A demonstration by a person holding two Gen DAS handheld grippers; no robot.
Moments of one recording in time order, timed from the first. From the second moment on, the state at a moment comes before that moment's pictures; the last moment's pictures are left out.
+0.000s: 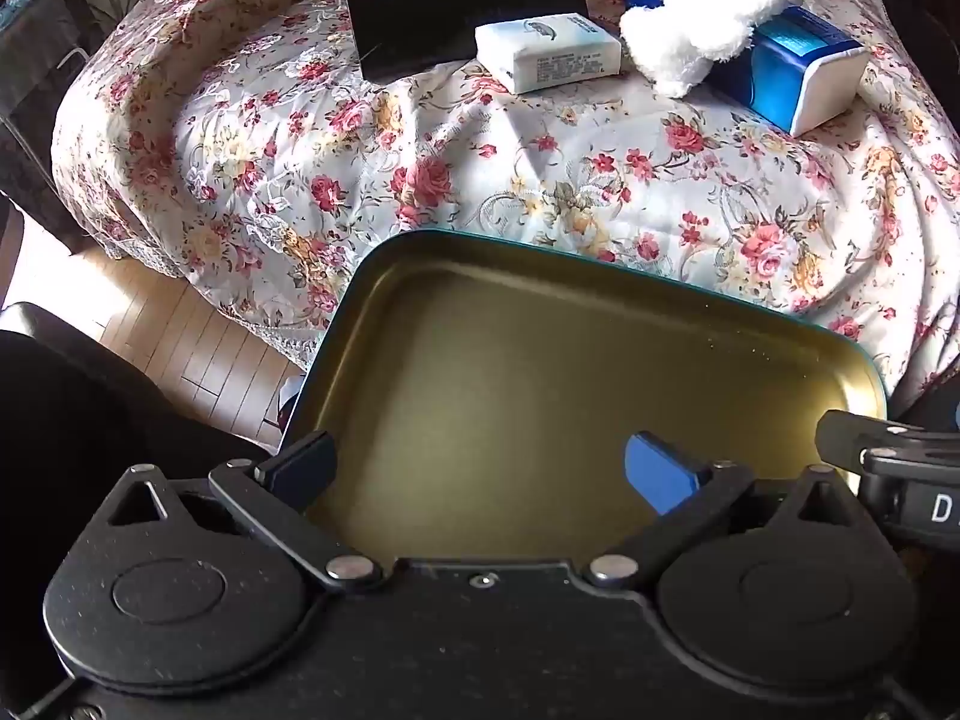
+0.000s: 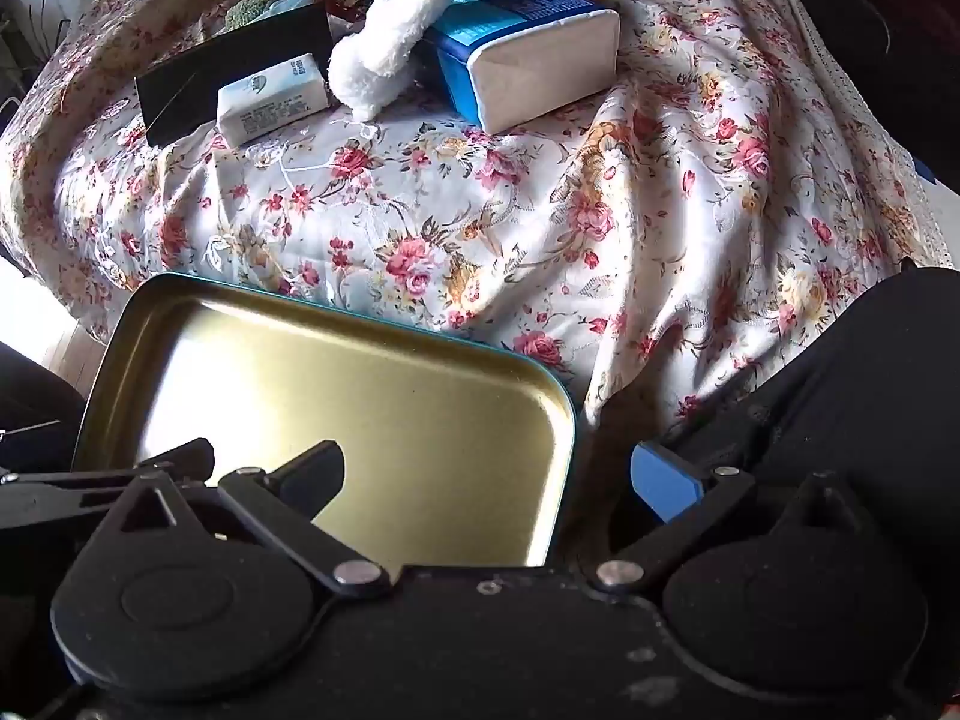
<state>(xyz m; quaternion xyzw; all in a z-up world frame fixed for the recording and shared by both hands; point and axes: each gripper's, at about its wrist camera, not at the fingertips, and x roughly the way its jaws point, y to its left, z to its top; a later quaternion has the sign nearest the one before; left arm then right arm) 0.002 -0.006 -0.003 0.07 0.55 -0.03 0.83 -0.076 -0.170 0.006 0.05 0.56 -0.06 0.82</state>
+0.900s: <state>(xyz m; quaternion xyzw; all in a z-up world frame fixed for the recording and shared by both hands) 0.003 -0.004 -0.002 0.06 0.55 -0.03 0.83 -0.074 -0.175 0.006 0.05 0.57 -0.06 0.82</state>
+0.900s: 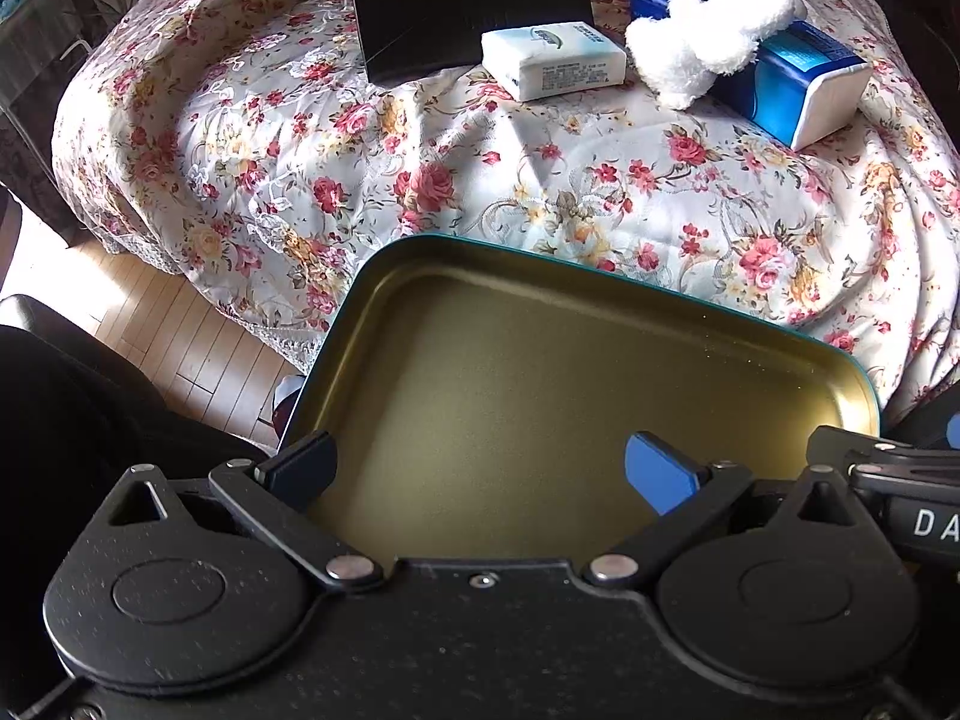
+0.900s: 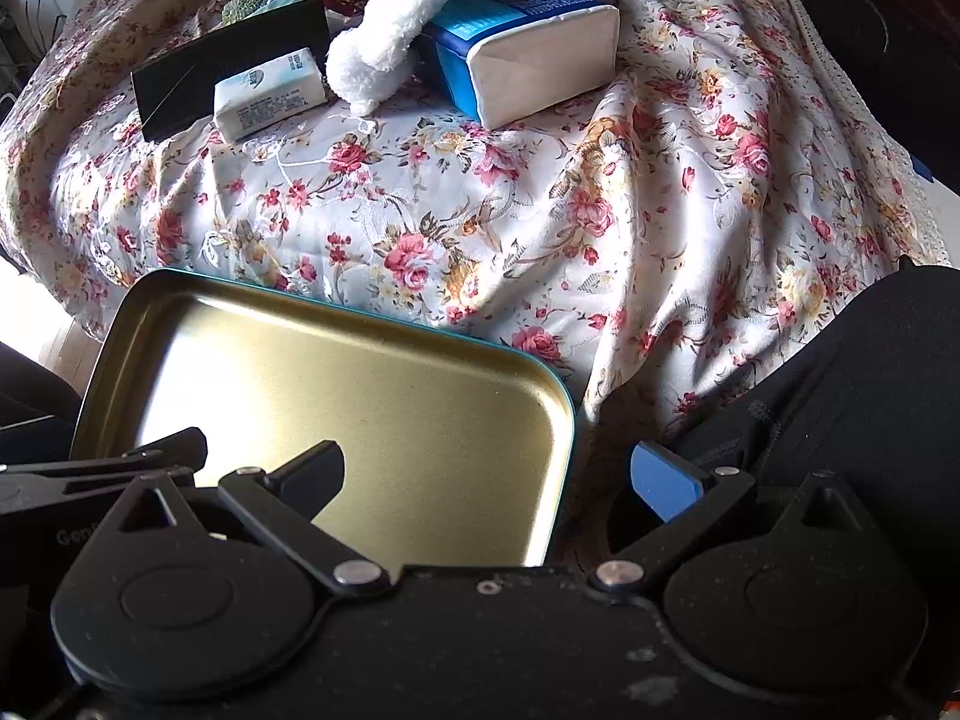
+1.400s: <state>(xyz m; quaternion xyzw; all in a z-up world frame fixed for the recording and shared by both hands) 0.003 -0.002 -0.001 0.05 0.54 -0.03 0.84 -0.074 -0.173 0.007 0.05 0.57 -0.06 0.82</state>
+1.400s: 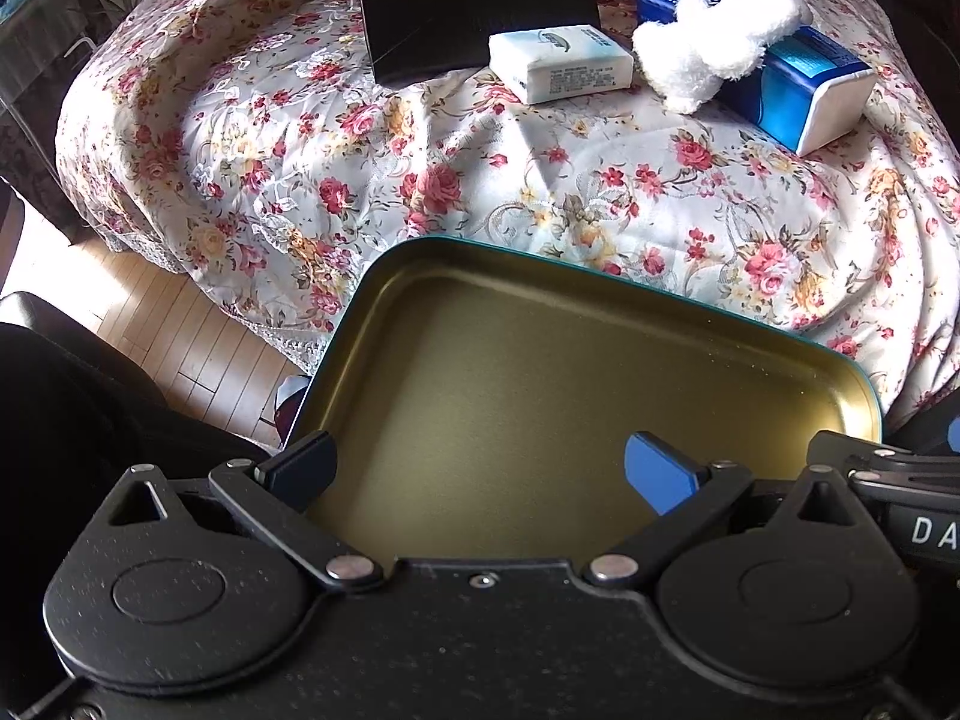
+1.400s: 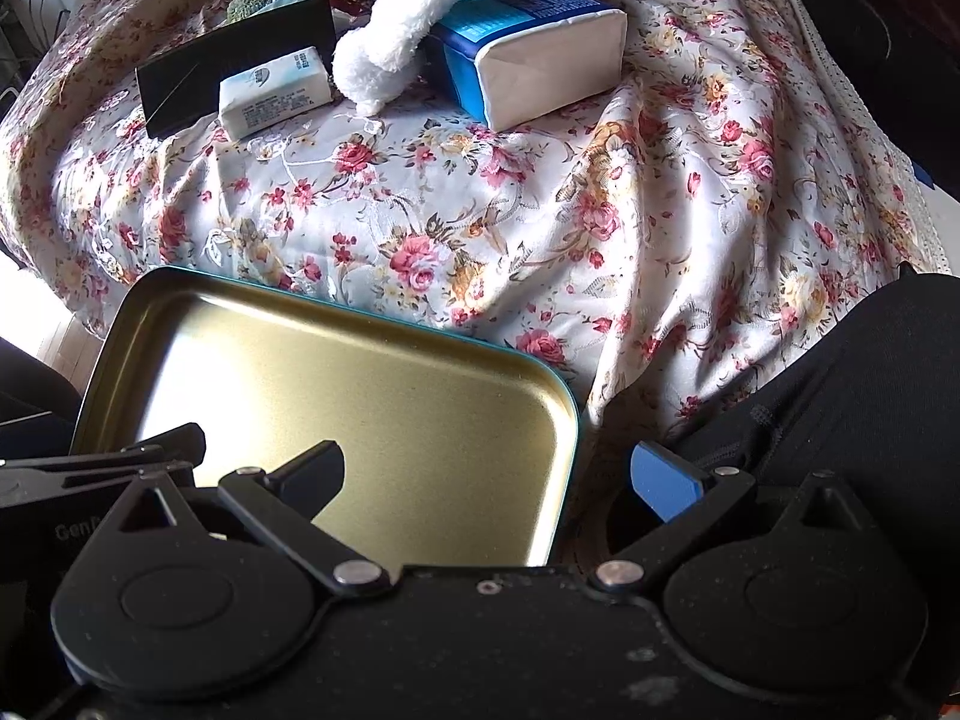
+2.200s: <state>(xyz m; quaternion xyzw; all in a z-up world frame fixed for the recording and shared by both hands) 0.003 -0.002 -0.001 0.05 0.54 -0.02 0.84 -0.073 -0.173 0.007 0.05 0.57 -0.06 0.82</state>
